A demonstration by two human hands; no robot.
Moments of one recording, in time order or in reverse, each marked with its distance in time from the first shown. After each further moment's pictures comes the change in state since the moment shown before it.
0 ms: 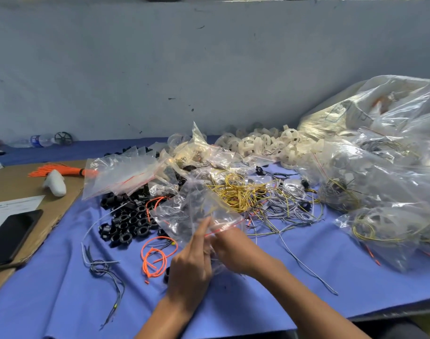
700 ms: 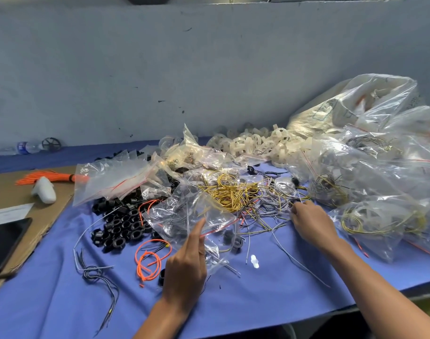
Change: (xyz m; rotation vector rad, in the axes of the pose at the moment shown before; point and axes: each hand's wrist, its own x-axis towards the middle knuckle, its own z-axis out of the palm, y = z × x) left_hand 0.002 0.003 -0.001 0.110 -0.017 0.040; right_hand -0.049 0.183 -0.052 -0.354 0.380 0.637
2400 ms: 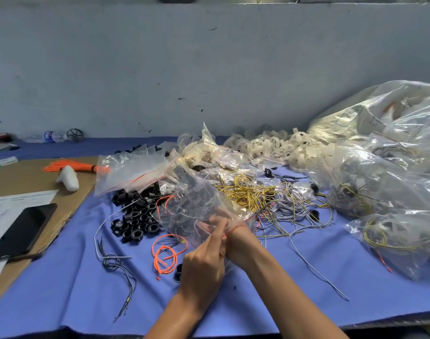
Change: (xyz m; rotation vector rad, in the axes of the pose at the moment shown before) left_hand 0.003 0.003 -0.004 0.021 -0.008 0.028; right_hand -0.069 -0.212 0.009 1.712 -0.669 0.253
